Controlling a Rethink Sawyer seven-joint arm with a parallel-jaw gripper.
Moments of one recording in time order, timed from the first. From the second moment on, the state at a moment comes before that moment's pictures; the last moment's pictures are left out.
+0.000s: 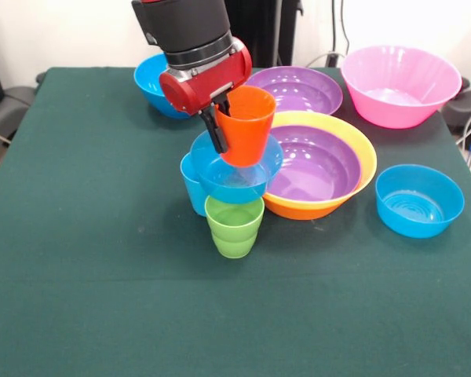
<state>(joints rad) -0.74 -0.61 0.49 1.76 -0.12 0.45 0.69</state>
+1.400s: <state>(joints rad) -0.74 -0.61 0.49 1.76 -0.12 0.45 0.69</state>
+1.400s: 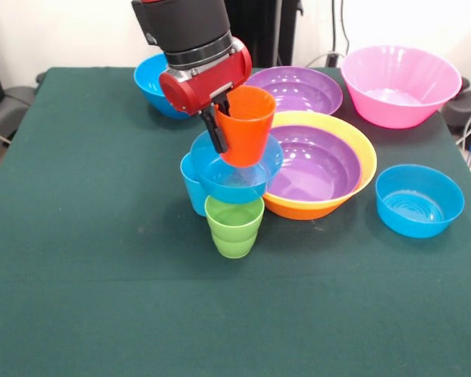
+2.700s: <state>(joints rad) -0.74 -0.58 0.49 1.76 -0.18 0.45 0.69</state>
